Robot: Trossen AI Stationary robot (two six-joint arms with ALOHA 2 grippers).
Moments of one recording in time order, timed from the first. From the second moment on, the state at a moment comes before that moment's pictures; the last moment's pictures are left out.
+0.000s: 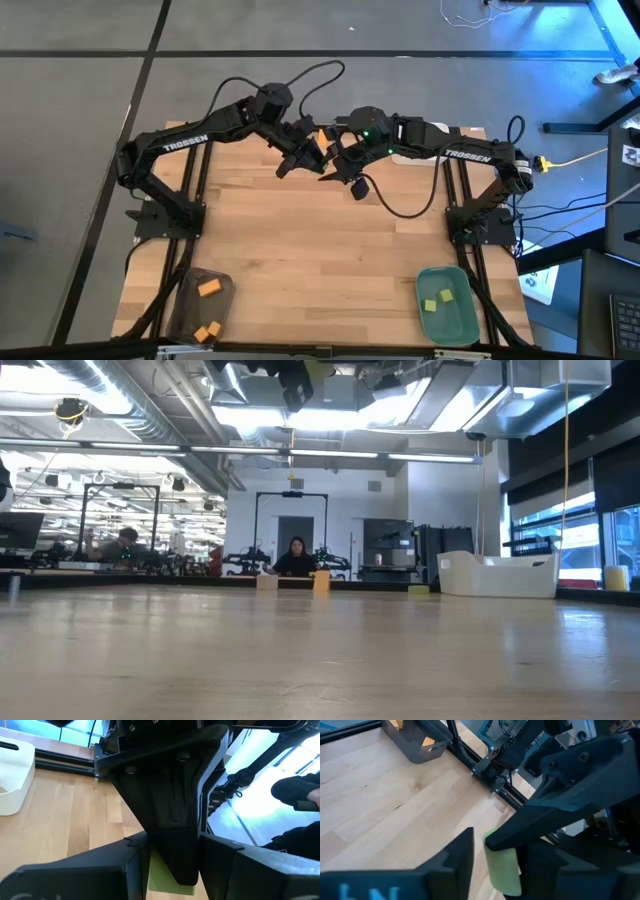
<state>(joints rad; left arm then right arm) 0.41 1.52 1.47 -0.37 0.78 -0.10 -0.18 1.64 1.66 -0.58 -0.34 -0.80</state>
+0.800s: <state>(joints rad) 0.41 1.52 1.47 -0.47 0.62 0.05 -0.17 1.63 1.66 -0.64 -0.19 -0.79</state>
